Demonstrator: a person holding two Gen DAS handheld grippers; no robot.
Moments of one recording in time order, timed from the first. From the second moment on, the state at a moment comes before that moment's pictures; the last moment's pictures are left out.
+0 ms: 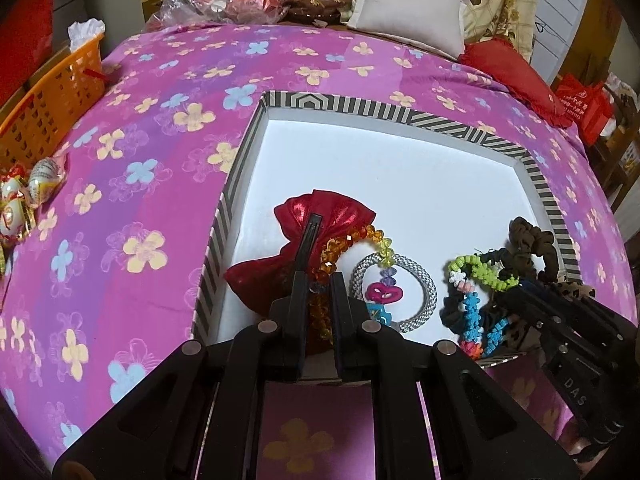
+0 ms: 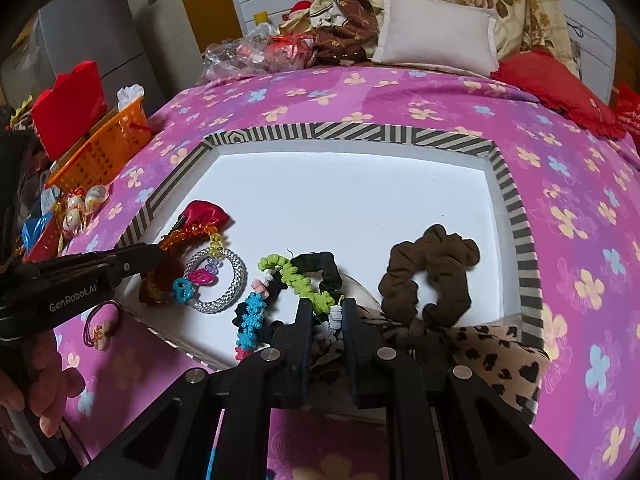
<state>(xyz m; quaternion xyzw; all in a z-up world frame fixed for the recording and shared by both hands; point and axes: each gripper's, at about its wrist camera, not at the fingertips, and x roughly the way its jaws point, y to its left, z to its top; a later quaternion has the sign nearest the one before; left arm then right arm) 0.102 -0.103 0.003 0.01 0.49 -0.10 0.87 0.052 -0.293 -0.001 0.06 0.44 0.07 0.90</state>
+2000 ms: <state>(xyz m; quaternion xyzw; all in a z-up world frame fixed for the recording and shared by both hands) -0.075 -0.051 0.014 0.01 0.41 -0.06 0.91 -0.123 -0.237 0.028 0.04 0.37 0.06 0.92</state>
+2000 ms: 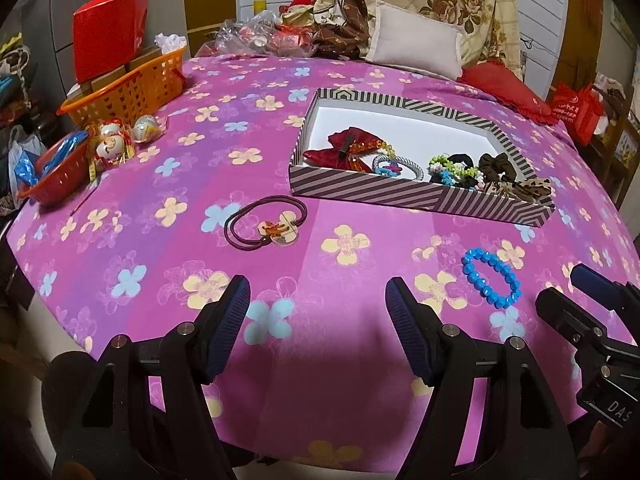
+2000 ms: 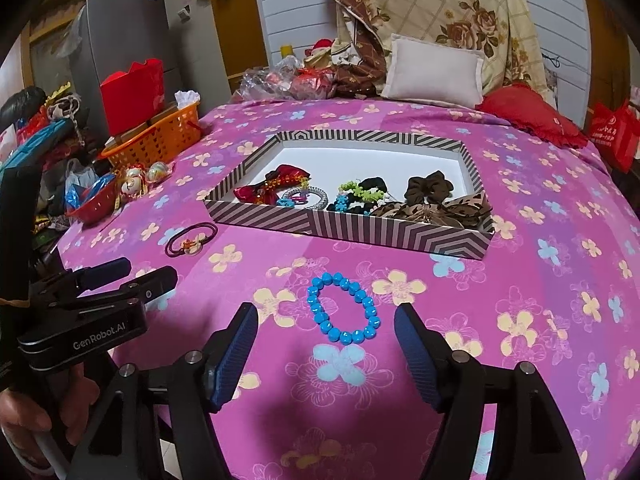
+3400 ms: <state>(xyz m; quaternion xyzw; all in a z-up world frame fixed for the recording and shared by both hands) -0.039 0.013 -0.012 -0.08 0.48 -0.05 0.87 -0.099 -0.268 -0.007 0.06 0.42 0.04 0.90</state>
